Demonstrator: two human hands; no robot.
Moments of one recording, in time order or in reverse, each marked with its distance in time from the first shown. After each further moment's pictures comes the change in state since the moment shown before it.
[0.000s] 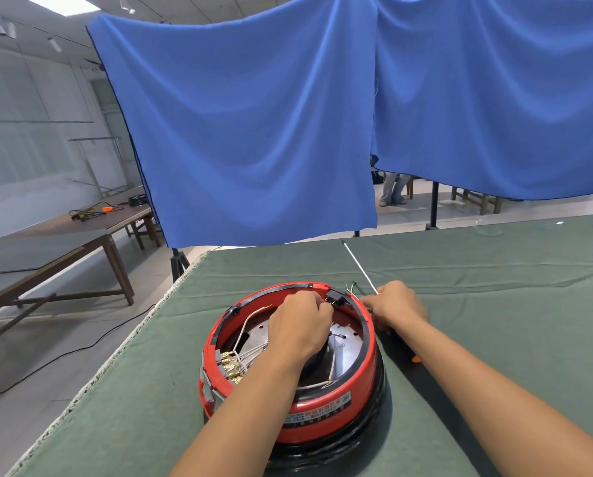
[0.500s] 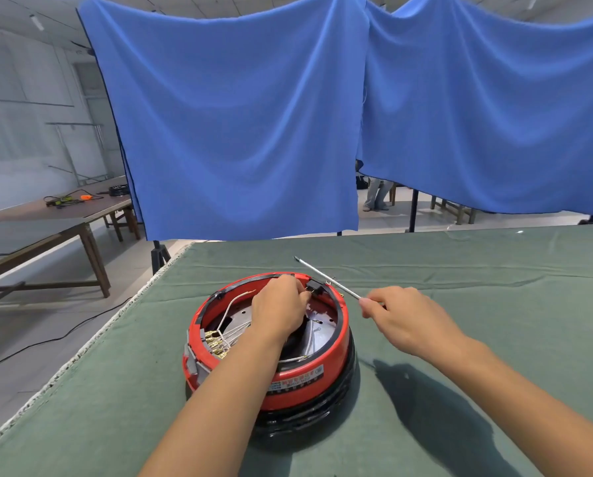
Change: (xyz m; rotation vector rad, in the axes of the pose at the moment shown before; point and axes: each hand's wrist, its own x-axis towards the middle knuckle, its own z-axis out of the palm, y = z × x) left_hand 0.005 0.002 0.001 0.066 0.003 -0.009; right_hand -0.101 0.018 -0.071 -0.342 -0.001 -0.464
